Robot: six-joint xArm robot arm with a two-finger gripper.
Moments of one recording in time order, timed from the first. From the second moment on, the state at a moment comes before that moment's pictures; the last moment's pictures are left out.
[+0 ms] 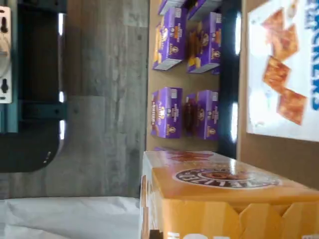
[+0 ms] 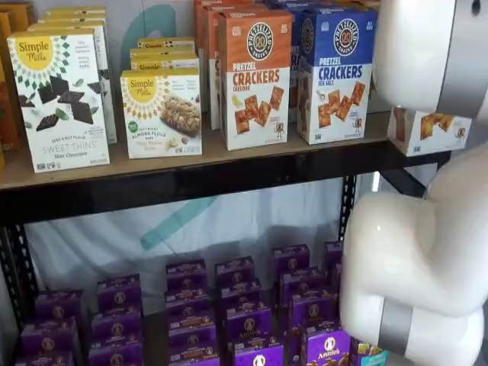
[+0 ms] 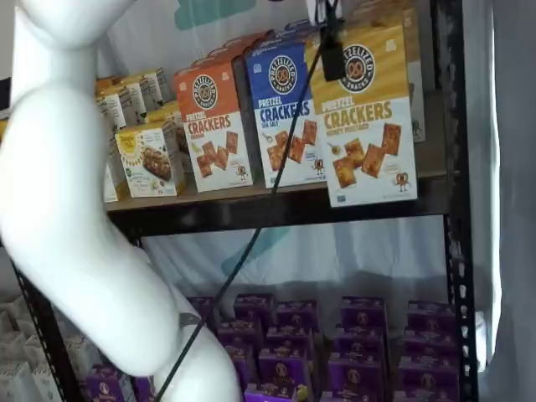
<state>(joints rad) -0.72 -0.47 -1.52 0.15 1.80 -2.24</state>
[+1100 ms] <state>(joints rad) -0.55 -0.68 -1.31 0.10 1.89 -2.08</state>
